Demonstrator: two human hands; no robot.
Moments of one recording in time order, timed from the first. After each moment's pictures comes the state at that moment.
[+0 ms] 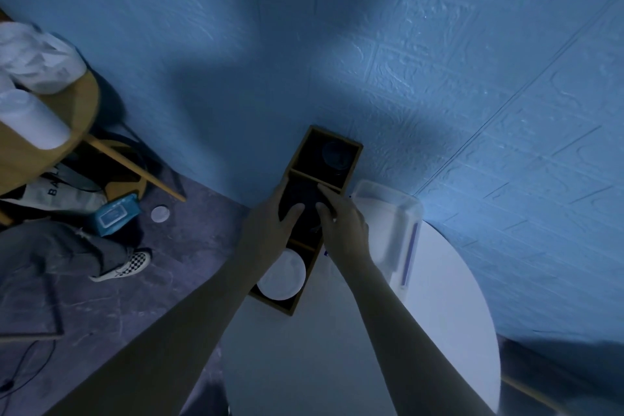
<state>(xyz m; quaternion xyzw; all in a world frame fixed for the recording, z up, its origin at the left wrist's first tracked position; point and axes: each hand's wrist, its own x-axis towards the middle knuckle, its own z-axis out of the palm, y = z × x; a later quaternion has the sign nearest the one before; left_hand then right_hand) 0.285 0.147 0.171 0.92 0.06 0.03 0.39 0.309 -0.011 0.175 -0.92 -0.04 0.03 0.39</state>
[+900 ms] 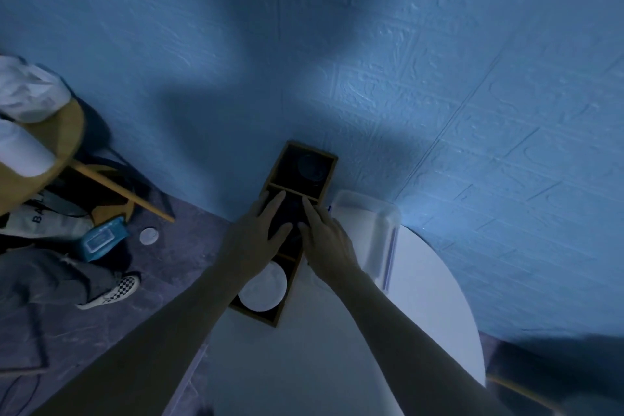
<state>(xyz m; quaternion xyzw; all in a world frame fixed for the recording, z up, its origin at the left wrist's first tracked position) 0.287 0.140 0.173 0.95 -0.02 -0.01 0.30 0.303 -0.034 0.172 -0.95 -0.15 0.07 0.28</state>
